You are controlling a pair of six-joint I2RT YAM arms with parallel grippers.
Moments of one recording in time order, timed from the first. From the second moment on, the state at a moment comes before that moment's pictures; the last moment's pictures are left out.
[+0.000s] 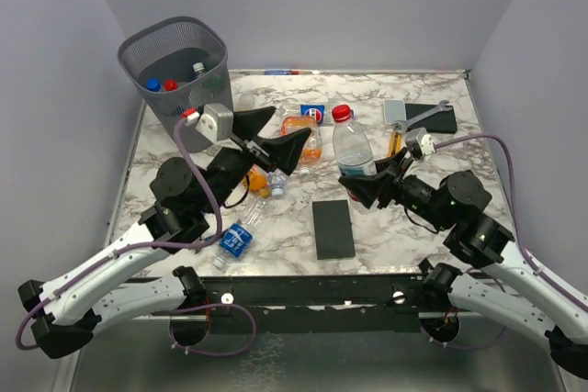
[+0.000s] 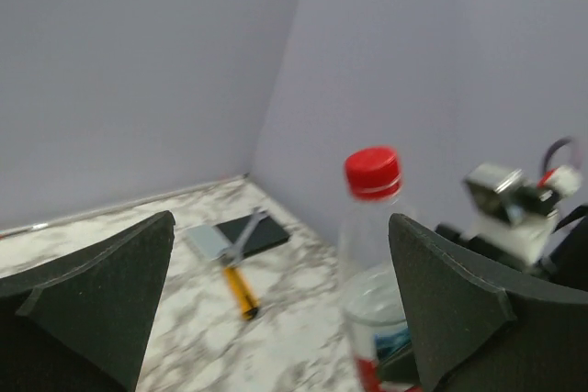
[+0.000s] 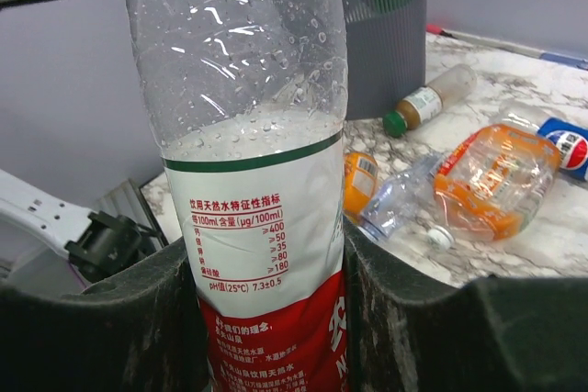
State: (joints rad) left arm -0.95 0.83 0.95 0.23 -0.22 -0.17; right arm 0.83 0.66 0.76 -0.04 -0.09 0.29
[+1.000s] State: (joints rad) left arm -0.94 1.21 1.33 0.07 -0.10 -0.51; right arm 0.83 0.76 0.76 0.09 -0.16 0.37
